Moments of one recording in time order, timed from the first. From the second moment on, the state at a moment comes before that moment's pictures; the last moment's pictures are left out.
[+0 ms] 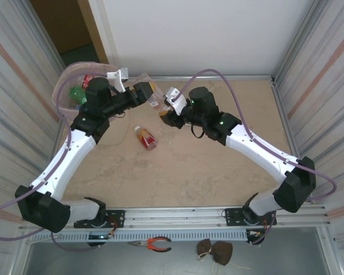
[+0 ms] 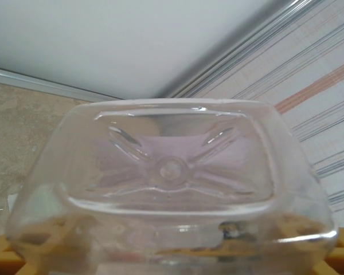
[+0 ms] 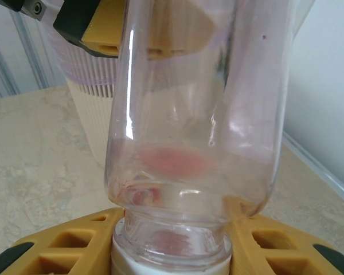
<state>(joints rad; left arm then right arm) -0.37 1.26 1.25 -0.16 0.45 -0.74 0.76 1.44 1.32 -0.24 -0.18 -0.22</state>
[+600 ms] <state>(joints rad) -0.06 1.16 1.33 -0.35 0.45 -0.59 0.77 1.31 1.25 -0.25 -0.15 -0.22</state>
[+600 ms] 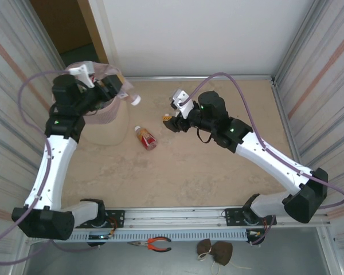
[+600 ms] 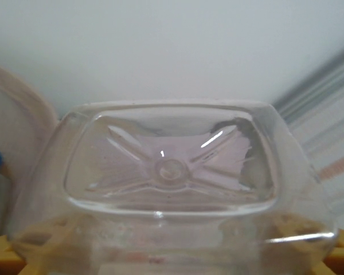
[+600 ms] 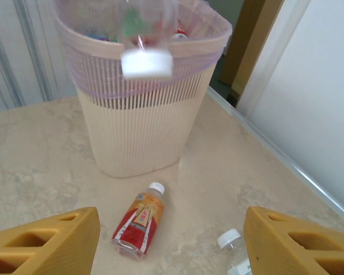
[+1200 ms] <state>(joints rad) 0.23 1.23 1.50 -0.72 0.28 -0.63 0.77 1.31 1.24 -0.25 -0.13 -0.21</state>
